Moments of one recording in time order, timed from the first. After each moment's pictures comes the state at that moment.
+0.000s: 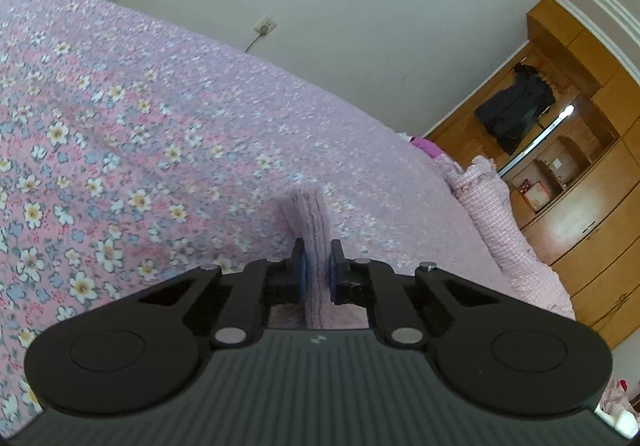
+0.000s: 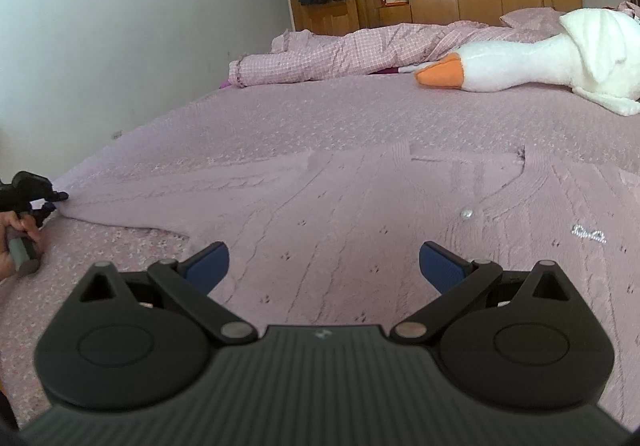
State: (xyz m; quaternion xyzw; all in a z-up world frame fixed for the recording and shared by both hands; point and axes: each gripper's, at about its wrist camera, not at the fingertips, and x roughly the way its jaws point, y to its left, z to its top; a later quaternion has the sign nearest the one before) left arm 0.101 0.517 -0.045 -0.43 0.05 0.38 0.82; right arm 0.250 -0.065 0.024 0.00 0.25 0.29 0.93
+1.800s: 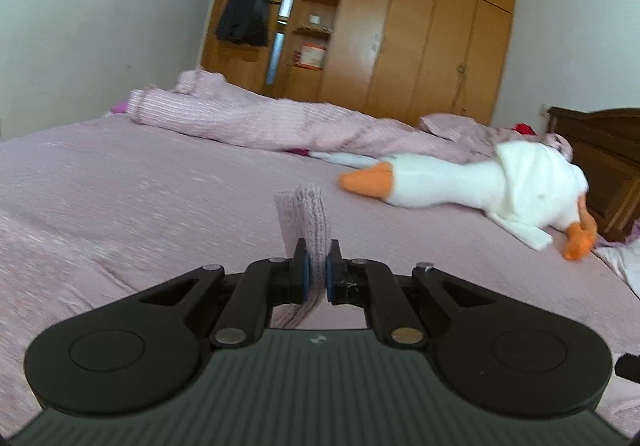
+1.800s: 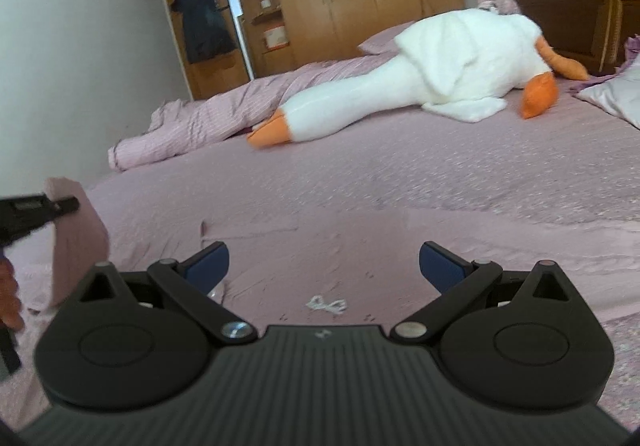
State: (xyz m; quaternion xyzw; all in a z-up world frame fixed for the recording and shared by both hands) left arm 0.331 0.057 0.069 -0.13 0.15 0.10 0.98; right arm 0.317 -0.254 0.052 0.09 0.21 0.14 0.96
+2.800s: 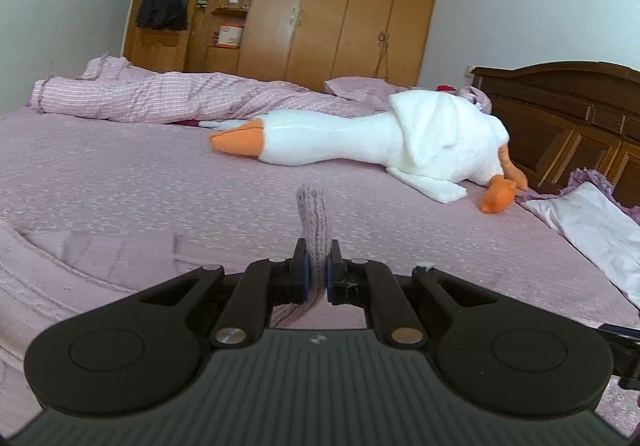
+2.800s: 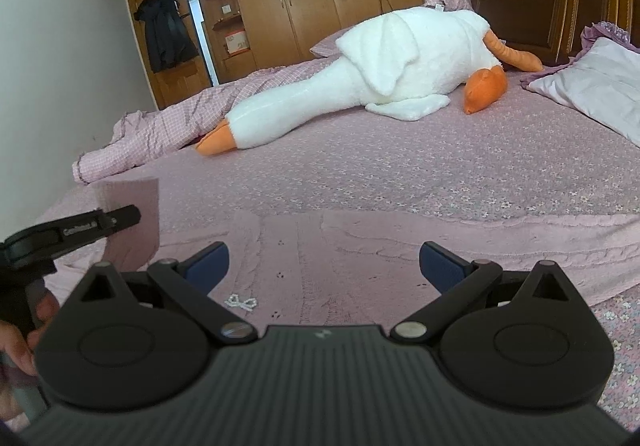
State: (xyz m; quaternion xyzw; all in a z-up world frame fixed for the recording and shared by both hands) left arm 0.364 -0.087 0.035 -0.10 0.17 -0.01 0.98; right arm 0.315 -0.313 0.048 0.10 0.22 0.09 0.97
